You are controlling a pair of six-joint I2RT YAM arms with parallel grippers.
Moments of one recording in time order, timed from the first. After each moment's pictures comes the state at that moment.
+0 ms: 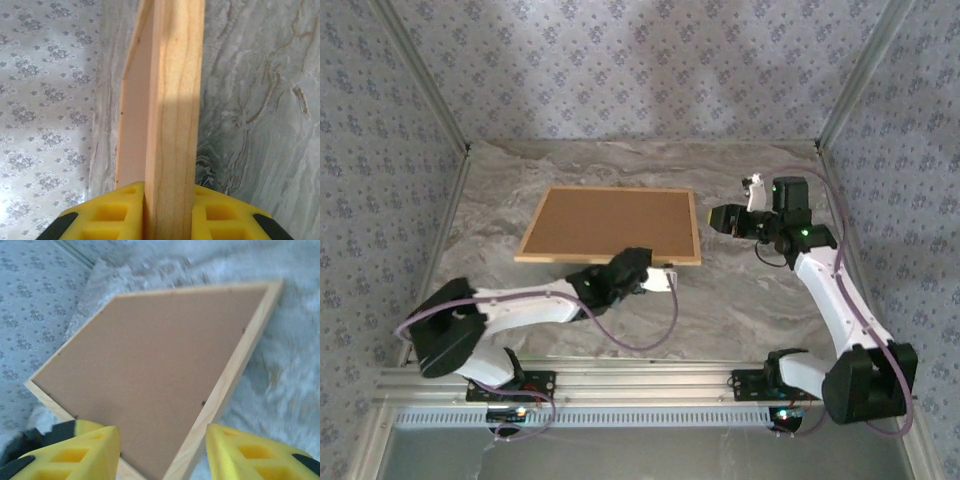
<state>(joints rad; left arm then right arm) -1.04 1.41 0.80 0.05 -0.37 0.89 0.14 1.14 0.97 -0.44 -0.59 0.28</state>
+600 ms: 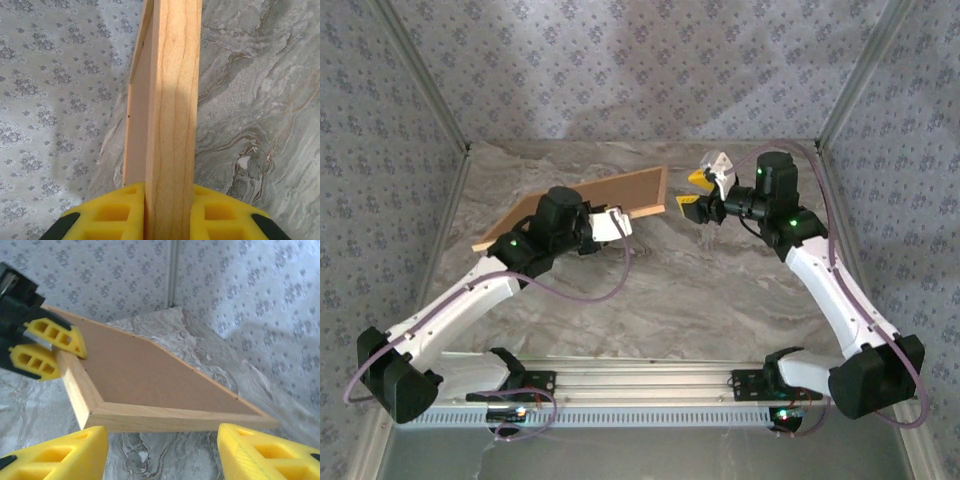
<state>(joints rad) -0.70 1.17 1.10 -0.46 -0.01 0.83 0.31 1.21 1.15 -0.28 -0.71 -0.33</state>
